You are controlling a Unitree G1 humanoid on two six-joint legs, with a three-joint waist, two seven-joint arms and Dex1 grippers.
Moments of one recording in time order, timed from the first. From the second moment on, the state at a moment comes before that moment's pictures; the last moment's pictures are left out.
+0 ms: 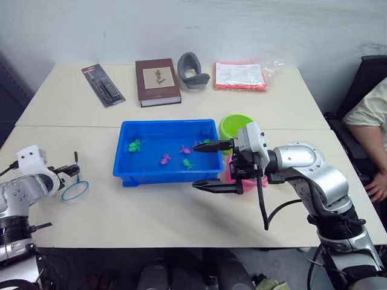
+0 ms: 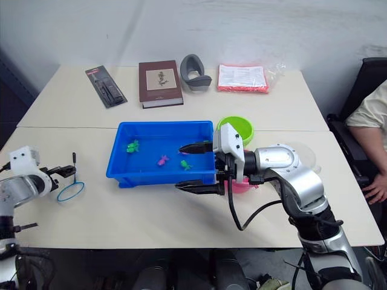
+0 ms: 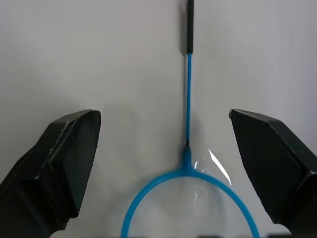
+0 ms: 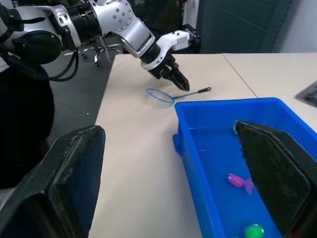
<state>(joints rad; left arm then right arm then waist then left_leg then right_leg) -0.50 0.76 0.43 0.48 -0.55 1.03 0.00 -0.55 -0.56 0.16 -0.35 0.57 0.51 1.07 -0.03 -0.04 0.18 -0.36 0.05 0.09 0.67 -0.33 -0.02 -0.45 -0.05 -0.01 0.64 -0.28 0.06</state>
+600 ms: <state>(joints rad) -0.58 0.78 0.32 0.73 -0.35 0.77 -0.31 -0.53 -0.63 0.13 -0.38 0.57 0.53 1.05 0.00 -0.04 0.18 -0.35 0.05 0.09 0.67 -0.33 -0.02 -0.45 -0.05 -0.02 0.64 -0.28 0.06</state>
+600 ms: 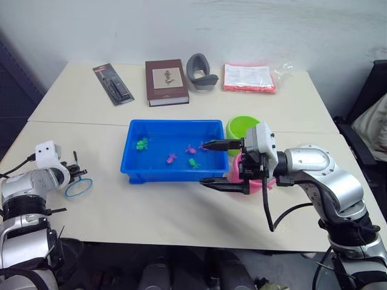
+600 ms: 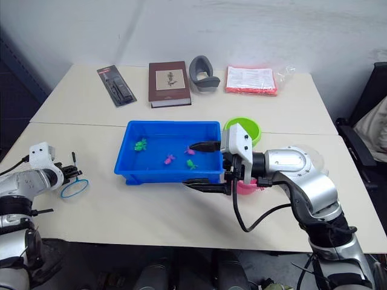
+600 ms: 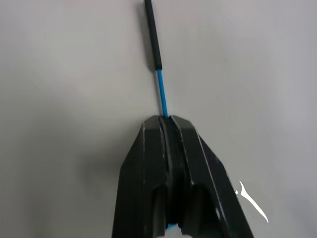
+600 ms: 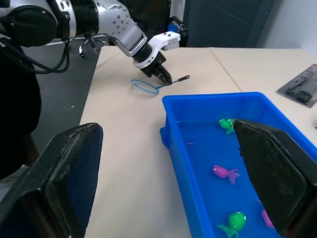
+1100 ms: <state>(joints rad) -0.23 1.20 0.15 -0.44 -0.52 0.62 -1.13 -0.74 -0.71 0.20 -0.22 0.51 0.48 1.28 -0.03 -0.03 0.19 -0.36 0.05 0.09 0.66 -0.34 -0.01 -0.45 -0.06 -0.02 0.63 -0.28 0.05</state>
